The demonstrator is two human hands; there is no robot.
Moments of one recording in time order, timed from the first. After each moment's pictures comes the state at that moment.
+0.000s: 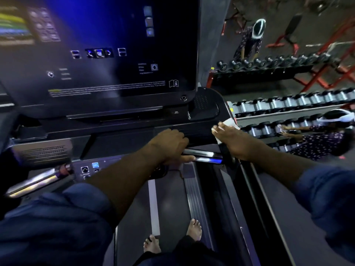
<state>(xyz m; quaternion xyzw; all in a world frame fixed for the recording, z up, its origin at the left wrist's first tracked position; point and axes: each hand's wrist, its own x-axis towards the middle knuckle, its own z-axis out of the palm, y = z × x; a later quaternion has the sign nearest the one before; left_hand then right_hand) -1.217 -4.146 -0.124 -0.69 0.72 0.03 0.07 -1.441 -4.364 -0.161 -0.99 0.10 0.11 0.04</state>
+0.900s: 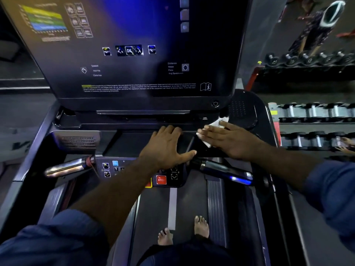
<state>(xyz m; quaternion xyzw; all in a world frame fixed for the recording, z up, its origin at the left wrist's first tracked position) -1.171 -4.103 -0.135 -0.87 0.47 0.11 -0.07 -1.320 -4.377 -0.196 -0.97 -0.23 -0.07 -0.11</state>
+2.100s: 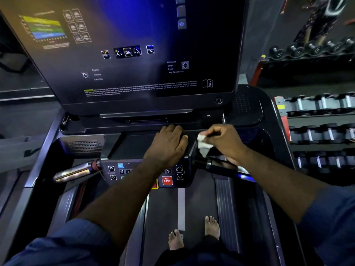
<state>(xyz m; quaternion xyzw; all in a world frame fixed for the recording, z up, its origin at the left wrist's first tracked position) -1.169 -4.100 -0.136 -0.86 0.45 0.14 -0.17 -1.297 -4.286 -0.177 -0.79 0.24 -0.09 0.57</state>
